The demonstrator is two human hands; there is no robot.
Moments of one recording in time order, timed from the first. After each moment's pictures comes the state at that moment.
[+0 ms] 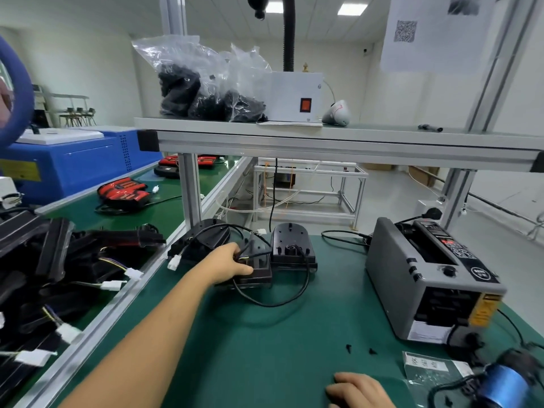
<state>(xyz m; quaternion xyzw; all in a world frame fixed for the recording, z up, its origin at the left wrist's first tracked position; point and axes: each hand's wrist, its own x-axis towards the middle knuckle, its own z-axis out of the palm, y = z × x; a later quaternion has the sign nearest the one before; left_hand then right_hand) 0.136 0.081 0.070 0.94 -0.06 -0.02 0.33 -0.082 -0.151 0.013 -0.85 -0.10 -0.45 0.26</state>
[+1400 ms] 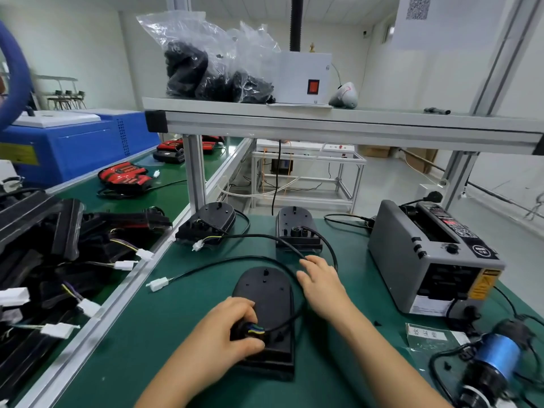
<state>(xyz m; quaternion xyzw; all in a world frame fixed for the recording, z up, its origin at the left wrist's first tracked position) -0.034 0.098 0.023 0.88 -0.19 0.03 0.42 0.045 -0.121 0.032 -0.95 -0.01 -0.05 0.29</state>
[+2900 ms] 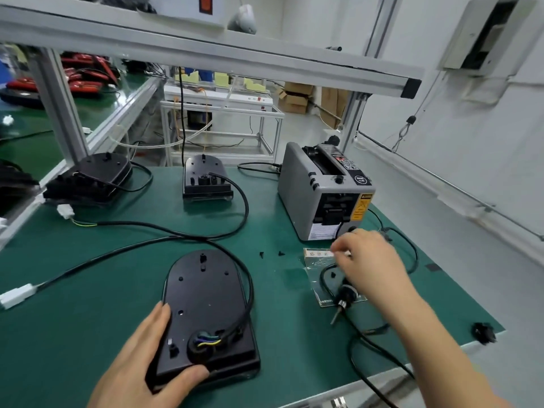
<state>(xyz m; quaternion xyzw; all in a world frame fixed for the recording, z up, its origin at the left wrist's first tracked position) -0.141 0.051 0.003 0.87 -0.08 0.01 0.49 -0.112 -0.268 0.077 -0.98 0.13 -0.14 0.06</state>
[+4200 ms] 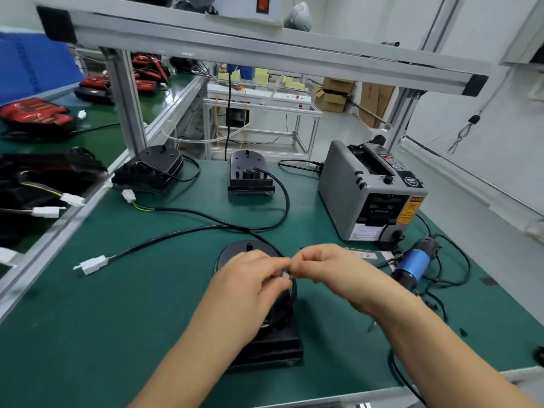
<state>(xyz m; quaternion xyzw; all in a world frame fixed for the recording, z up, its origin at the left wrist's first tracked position) -0.101 0.002 0.058 0.87 -0.27 0.12 0.40 -0.098 -0.169 0.090 -0.86 -0.02 0.12 0.50</state>
